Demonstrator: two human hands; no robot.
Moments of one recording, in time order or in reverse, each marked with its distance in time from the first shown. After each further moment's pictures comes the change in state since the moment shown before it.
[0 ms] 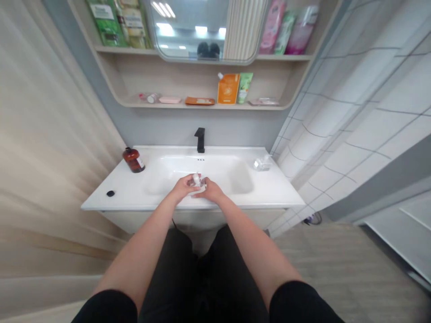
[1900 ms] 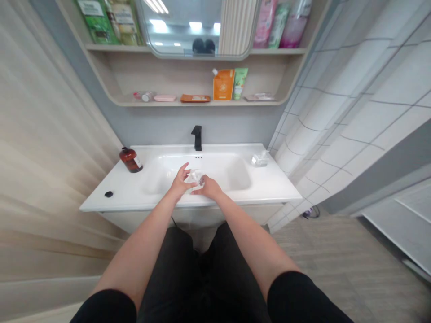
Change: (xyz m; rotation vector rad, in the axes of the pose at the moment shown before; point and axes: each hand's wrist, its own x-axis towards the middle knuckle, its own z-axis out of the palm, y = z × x) left_hand 0.005 -0.008 -0.002 0.066 0.164 0.132; right_hand 0.003 0.000 0.006 -0.113 0.047 0.032
